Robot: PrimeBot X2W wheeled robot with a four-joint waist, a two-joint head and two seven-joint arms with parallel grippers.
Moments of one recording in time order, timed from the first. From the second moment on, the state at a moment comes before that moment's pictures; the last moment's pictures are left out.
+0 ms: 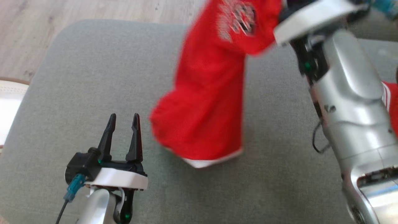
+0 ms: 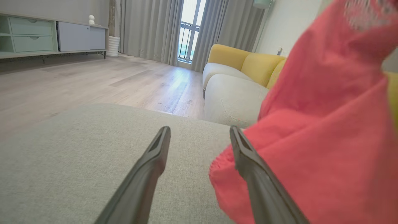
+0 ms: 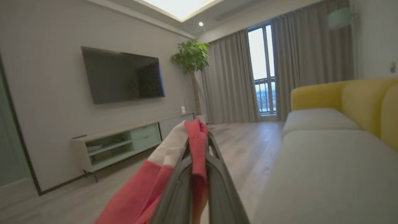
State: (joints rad) left arm -0.18 0.05 -0.19 0.32 -0.33 -0.11 -0.25; right arm -0.97 -0.07 0.32 0.65 0.43 0.13 -0.16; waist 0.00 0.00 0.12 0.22
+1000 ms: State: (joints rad) left arm -0.22 0.05 -0.15 0.28 -0.30 -0.12 -0.25; right arm -0.46 -0.07 0.14 0.53 0.17 0.13 -0.25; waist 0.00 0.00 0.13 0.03
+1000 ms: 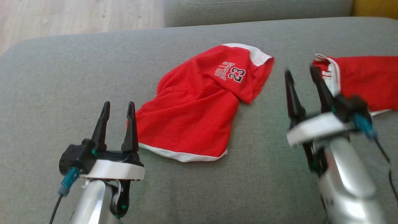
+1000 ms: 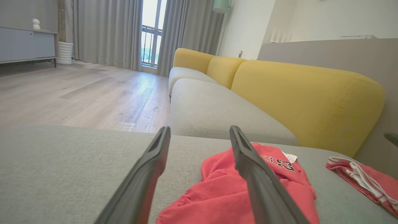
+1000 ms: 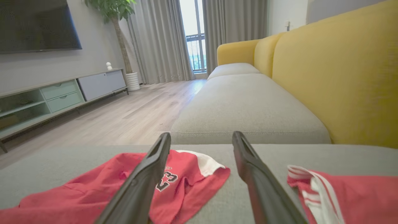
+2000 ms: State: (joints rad) left arm -0.18 0.05 -0.17 0.30 -0.29 -0.13 -0.25; right arm -0.12 -0.05 0.28 0.33 0.22 0.13 -0.03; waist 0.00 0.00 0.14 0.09
